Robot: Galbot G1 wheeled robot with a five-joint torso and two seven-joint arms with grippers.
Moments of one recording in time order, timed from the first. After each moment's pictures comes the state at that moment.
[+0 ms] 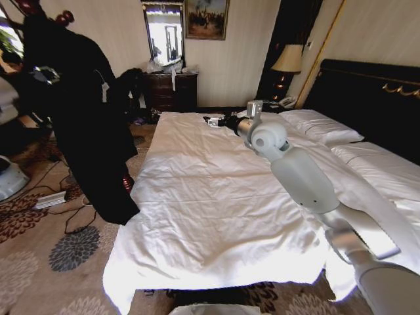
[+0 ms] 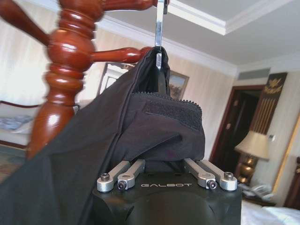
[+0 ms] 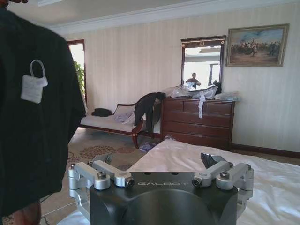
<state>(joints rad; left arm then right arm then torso) -0.09 -0.45 -0.06 -1.45 -1.58 0.56 -0.17 -0.13 0.98 -0.10 1.69 1.01 -0.58 0.17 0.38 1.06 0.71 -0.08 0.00</state>
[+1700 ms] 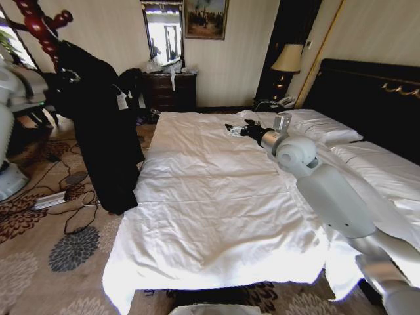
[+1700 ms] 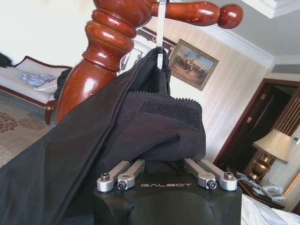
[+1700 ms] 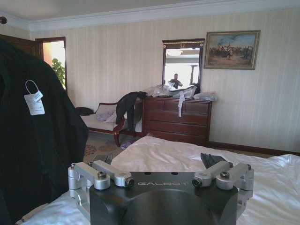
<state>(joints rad) -0.25 -0.60 0.03 -1.10 -1.54 0.68 -0.14 -0.29 0.83 0.02 1.82 1.02 -0.57 0.18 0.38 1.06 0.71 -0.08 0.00</state>
